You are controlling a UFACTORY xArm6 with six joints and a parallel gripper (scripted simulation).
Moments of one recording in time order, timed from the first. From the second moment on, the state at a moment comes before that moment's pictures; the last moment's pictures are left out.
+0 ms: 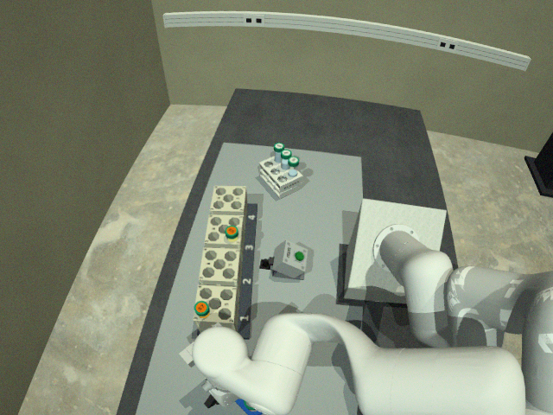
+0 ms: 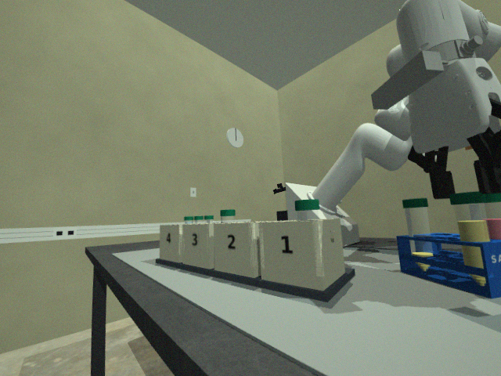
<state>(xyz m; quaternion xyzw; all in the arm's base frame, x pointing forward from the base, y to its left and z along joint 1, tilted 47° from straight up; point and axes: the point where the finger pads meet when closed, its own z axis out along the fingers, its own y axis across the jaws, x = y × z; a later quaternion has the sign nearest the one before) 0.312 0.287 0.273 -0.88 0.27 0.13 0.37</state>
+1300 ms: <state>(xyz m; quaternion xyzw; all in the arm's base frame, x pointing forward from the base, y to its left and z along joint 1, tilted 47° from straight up) 0.312 0.301 0.260 -0.88 0.27 0.13 0.37</state>
